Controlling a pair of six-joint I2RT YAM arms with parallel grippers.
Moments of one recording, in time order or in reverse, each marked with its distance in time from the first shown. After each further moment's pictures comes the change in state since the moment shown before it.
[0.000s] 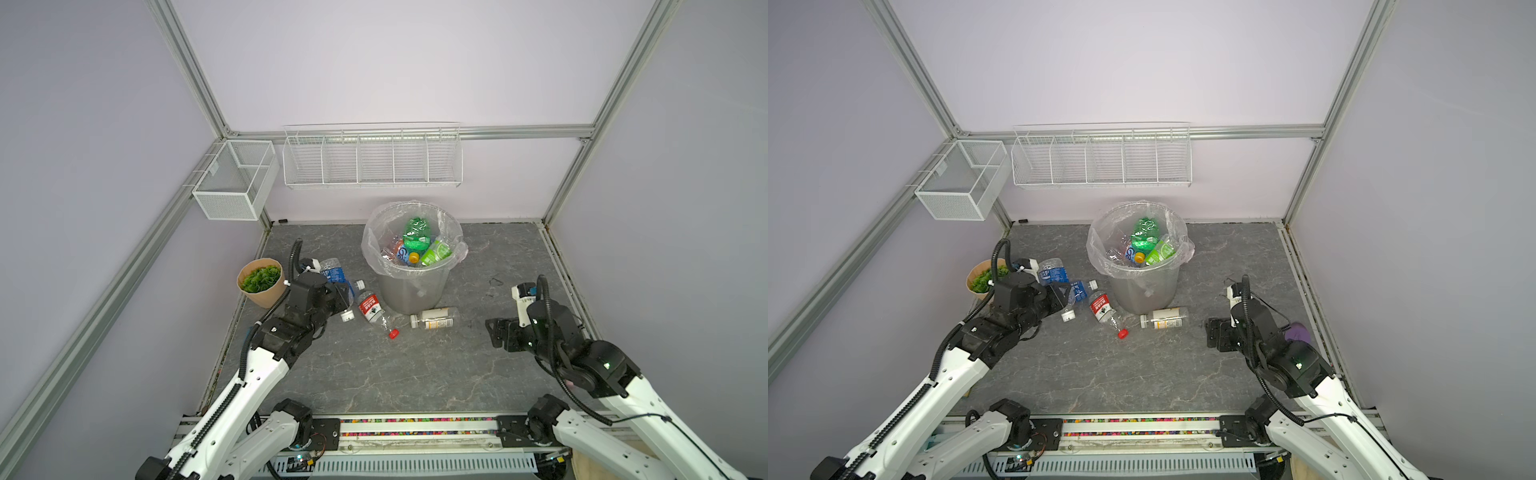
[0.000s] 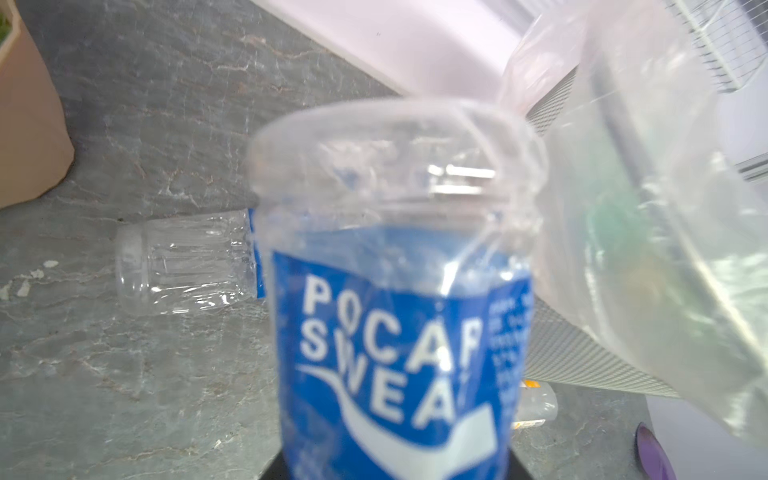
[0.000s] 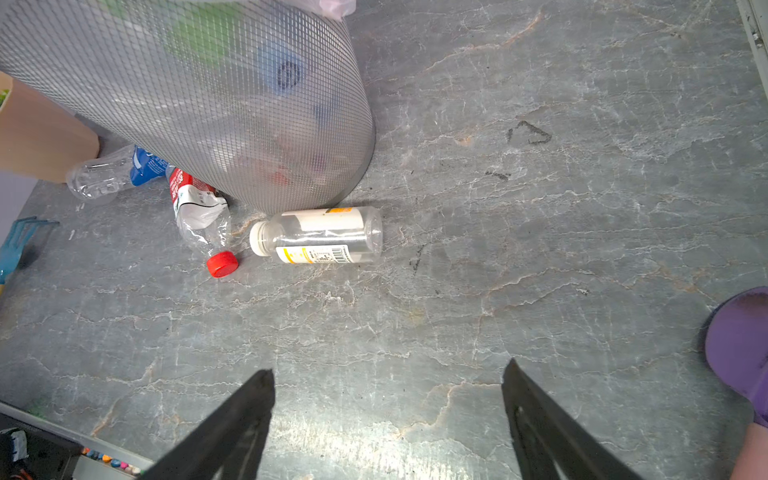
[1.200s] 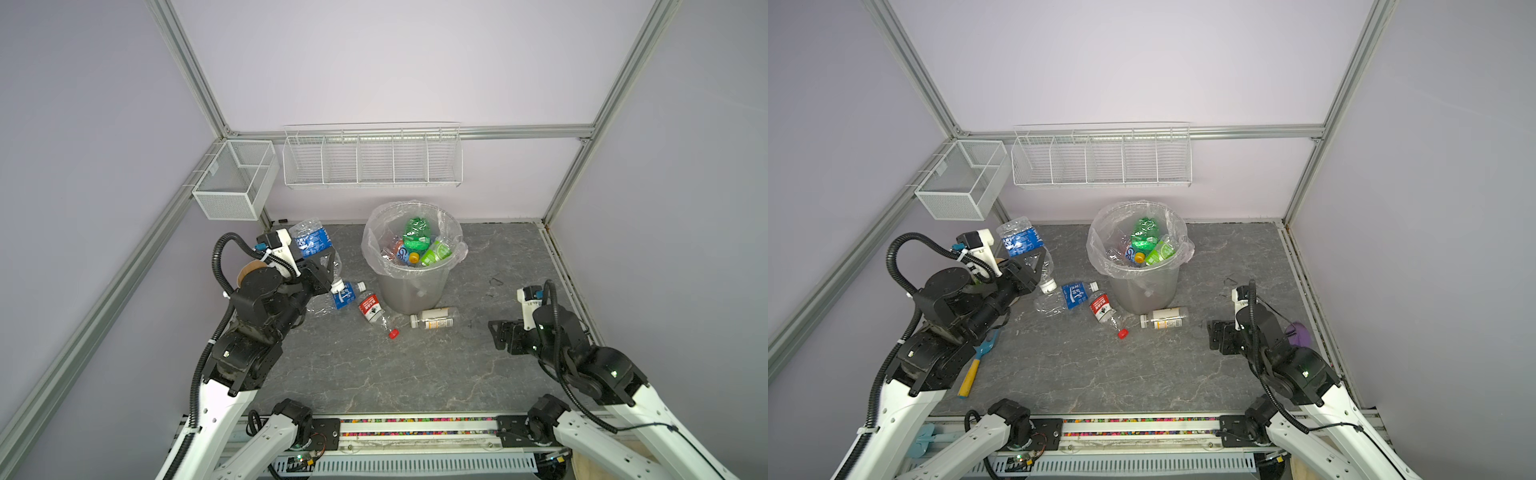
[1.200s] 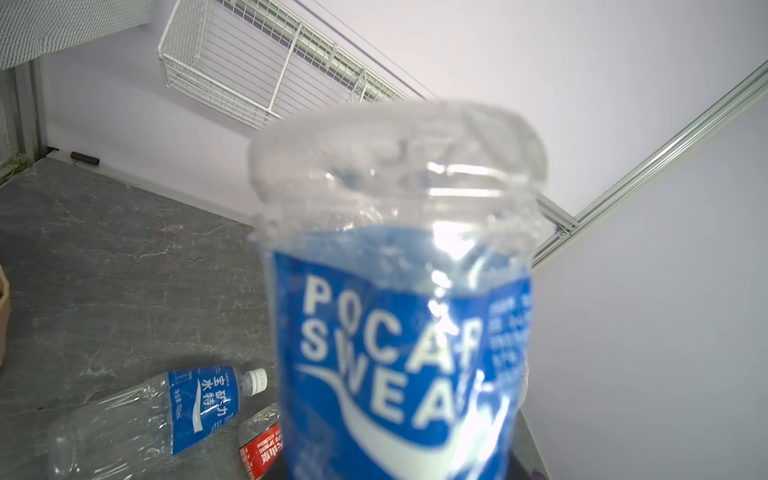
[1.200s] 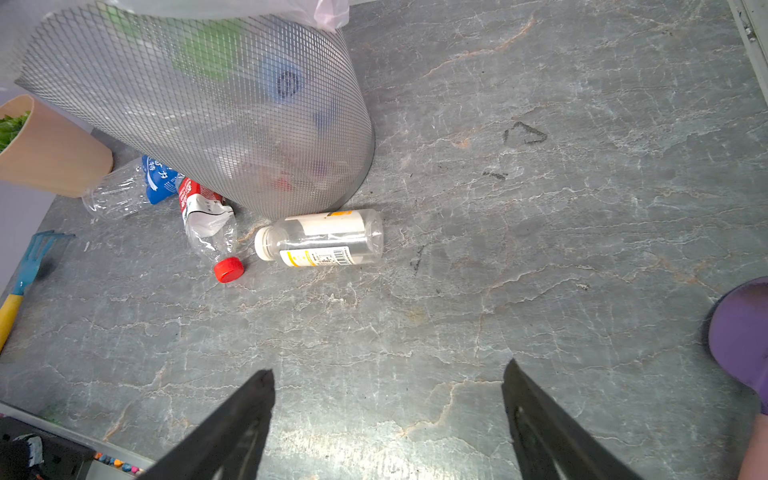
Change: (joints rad) left arm 0.000 -0.121 0.263 0.069 0.032 0.092; right arm 0.000 -0.055 -0.020 -0.005 0.005 0.024
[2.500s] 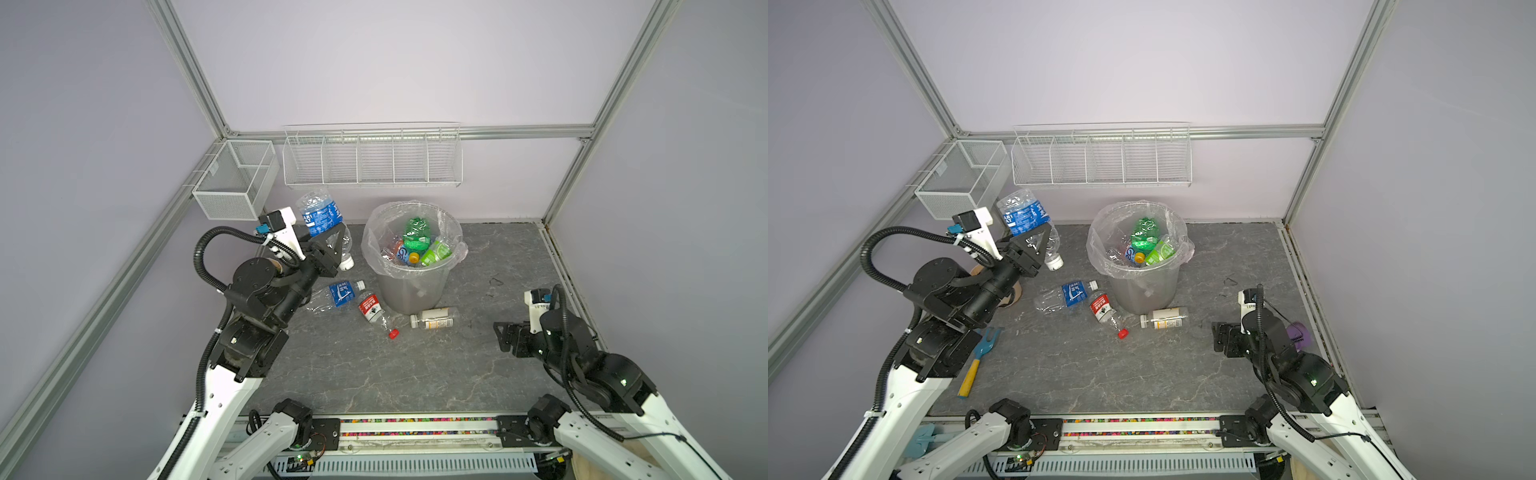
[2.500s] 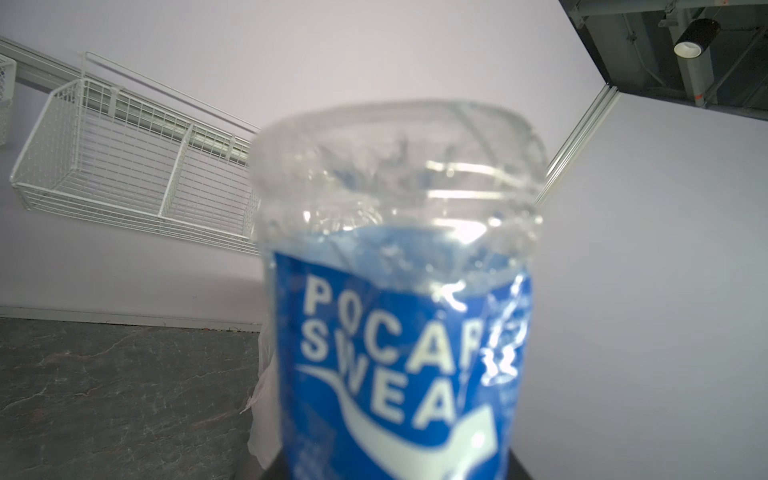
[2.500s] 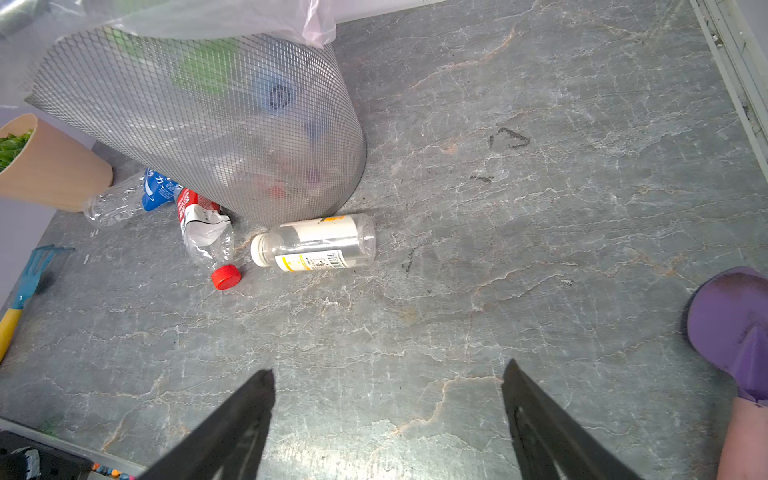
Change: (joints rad) left arm -0.040 0.096 0.053 0.261 0.098 0.112; right arm 0.000 -0.055 -0.002 -0.029 0.029 0.014
